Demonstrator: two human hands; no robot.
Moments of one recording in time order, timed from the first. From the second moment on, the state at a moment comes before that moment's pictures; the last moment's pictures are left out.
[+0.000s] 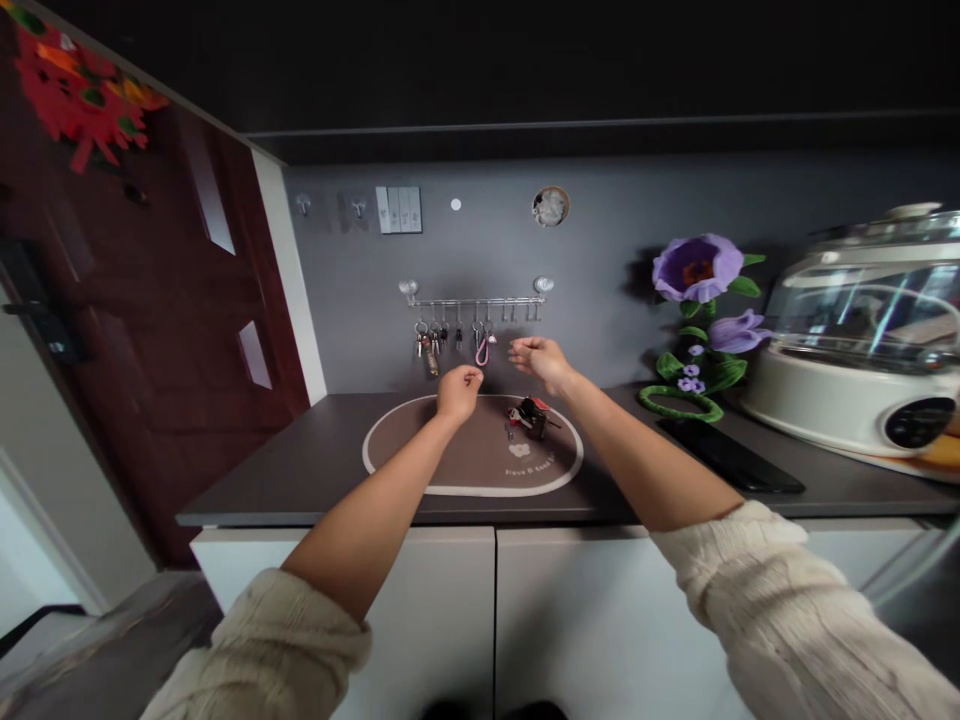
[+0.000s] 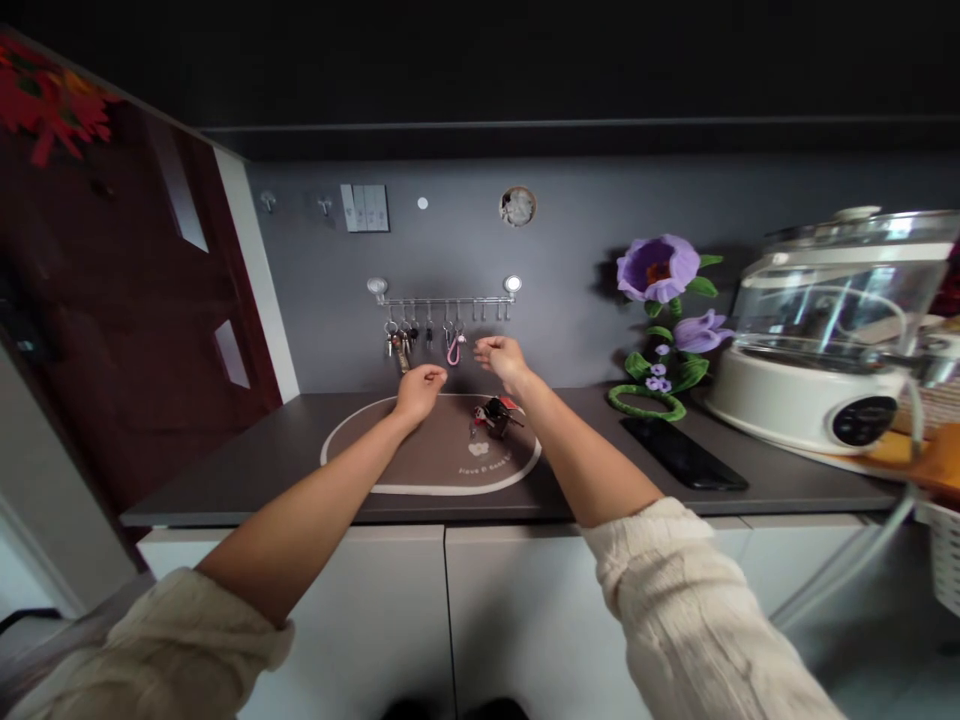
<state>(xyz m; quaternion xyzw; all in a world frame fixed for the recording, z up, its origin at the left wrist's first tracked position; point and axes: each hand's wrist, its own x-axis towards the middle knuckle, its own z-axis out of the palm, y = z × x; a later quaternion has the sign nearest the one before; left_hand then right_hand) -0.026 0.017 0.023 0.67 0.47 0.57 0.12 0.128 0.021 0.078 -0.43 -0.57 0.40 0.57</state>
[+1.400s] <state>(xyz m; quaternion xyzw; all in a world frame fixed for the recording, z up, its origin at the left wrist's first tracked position) -0.006 0.010 -0.006 0.70 0.42 0.48 0.33 0.140 0.010 0.009 -0.51 -0.73 0.12 0.43</state>
